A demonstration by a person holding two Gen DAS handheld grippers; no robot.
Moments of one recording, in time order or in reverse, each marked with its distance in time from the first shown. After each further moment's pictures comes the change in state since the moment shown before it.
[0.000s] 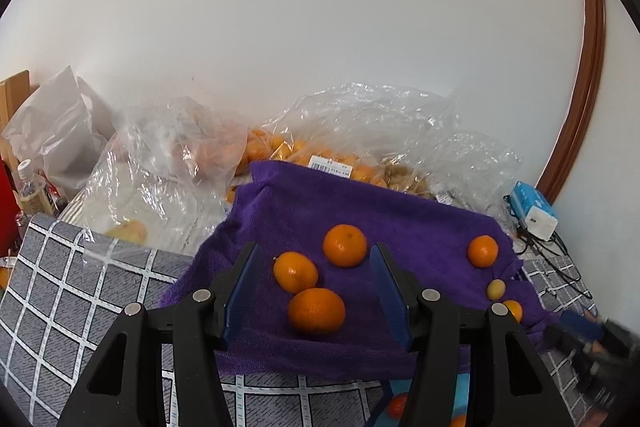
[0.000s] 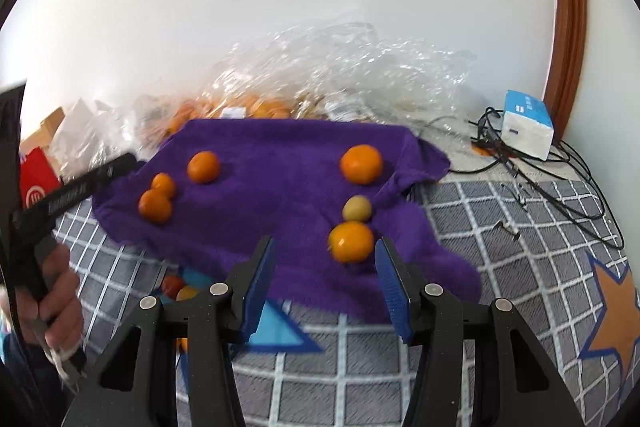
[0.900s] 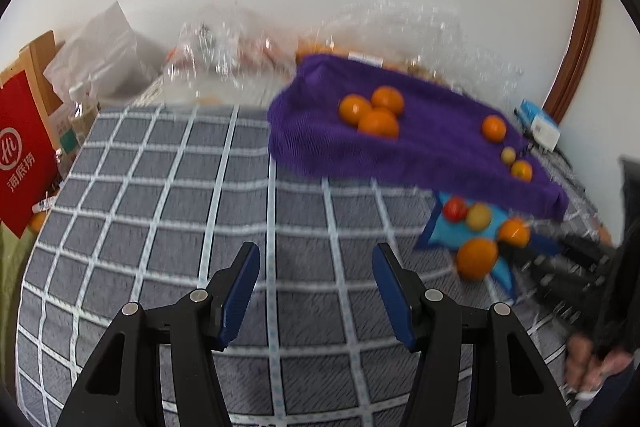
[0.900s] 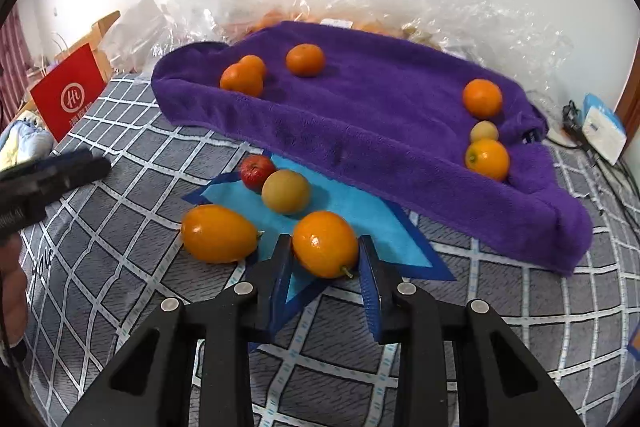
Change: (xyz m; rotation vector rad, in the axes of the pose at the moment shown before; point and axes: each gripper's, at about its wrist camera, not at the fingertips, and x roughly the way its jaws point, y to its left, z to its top) left arm -0.064 0.047 -0.092 0.047 0.251 0.068; right arm 0.022 0.066 -0.057 -0.224 0.146 0.123
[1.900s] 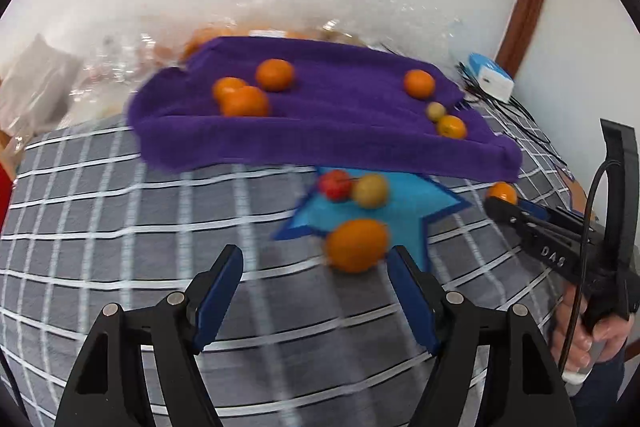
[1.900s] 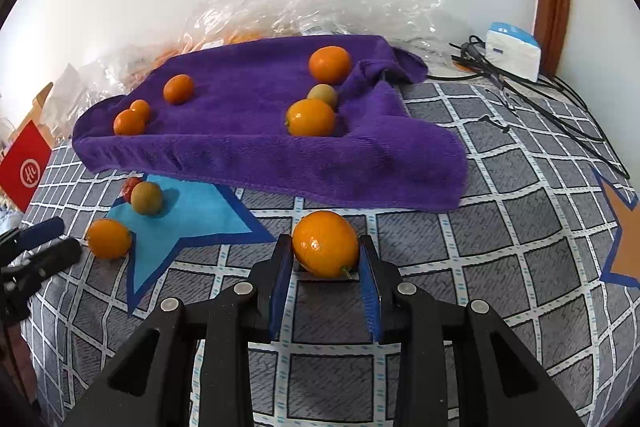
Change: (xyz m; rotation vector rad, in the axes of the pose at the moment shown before) left arm 0.012 -0.095 -0.001 0.135 0.080 -0.114; right arm -0.016 -0.093 -0.032 0.282 -0.017 -0.113
